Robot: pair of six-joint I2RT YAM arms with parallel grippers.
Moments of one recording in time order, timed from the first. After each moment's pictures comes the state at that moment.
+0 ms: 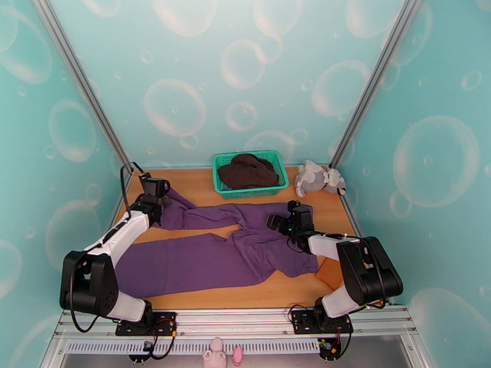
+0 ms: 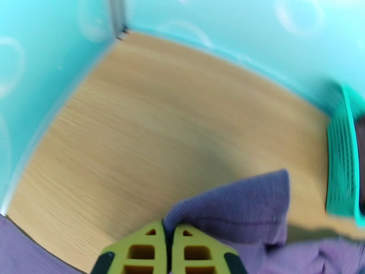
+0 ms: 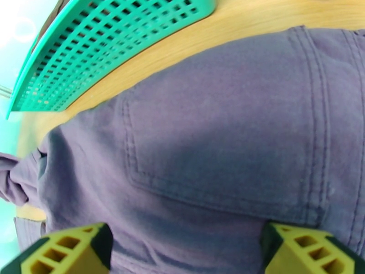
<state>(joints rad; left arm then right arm) -0.10 1.49 1.12 -0.30 -0.46 -0.39 0.14 1.56 0.57 0.27 -0.21 0.49</state>
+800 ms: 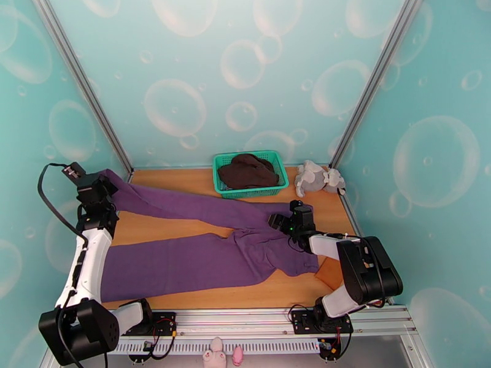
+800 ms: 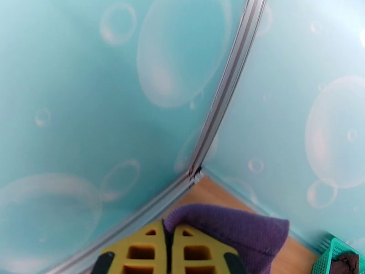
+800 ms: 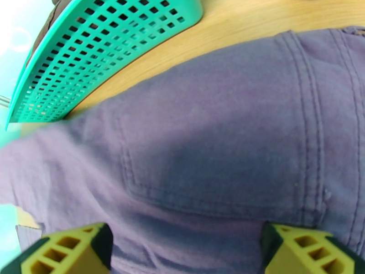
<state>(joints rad) 0.27 1.20 1.05 0.03 -0.37 -0.21 0.13 1.56 0.57 0.28 -0.20 0.51</state>
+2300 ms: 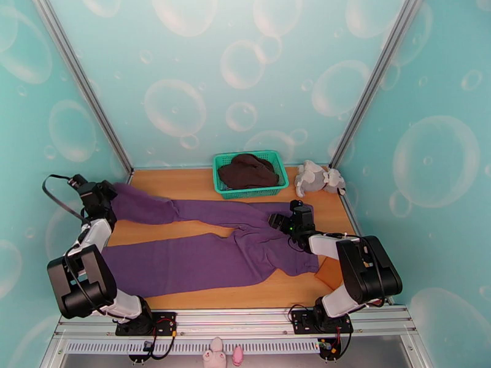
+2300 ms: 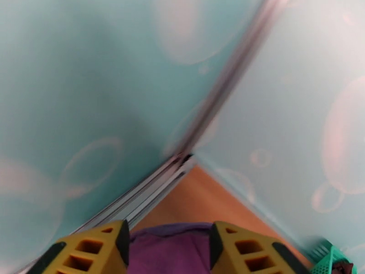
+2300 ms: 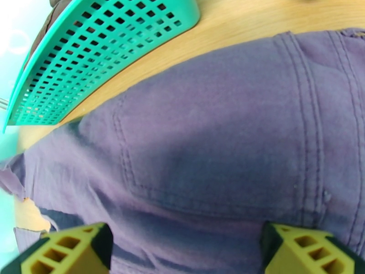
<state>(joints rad) 0.46 1.51 0.88 0.20 -0.19 -0.42 0.13 1.57 0.57 0.29 -0.18 0.51</state>
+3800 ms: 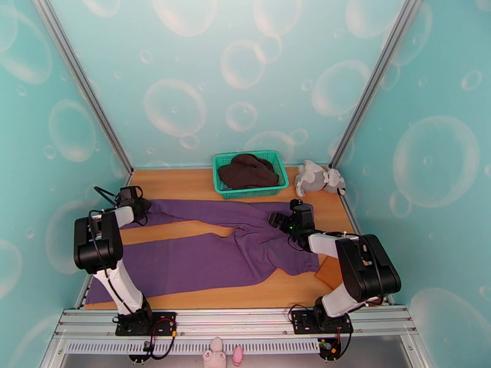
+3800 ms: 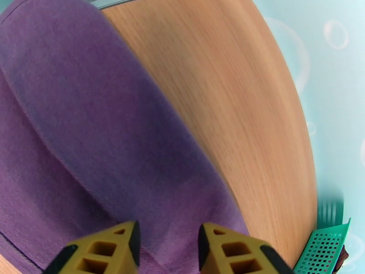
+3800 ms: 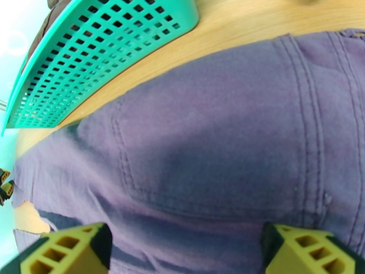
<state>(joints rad) 0.24 1.91 1.10 -0.03 -0.01 -0.81 0.13 1.58 0.59 0.29 -0.18 0.50</state>
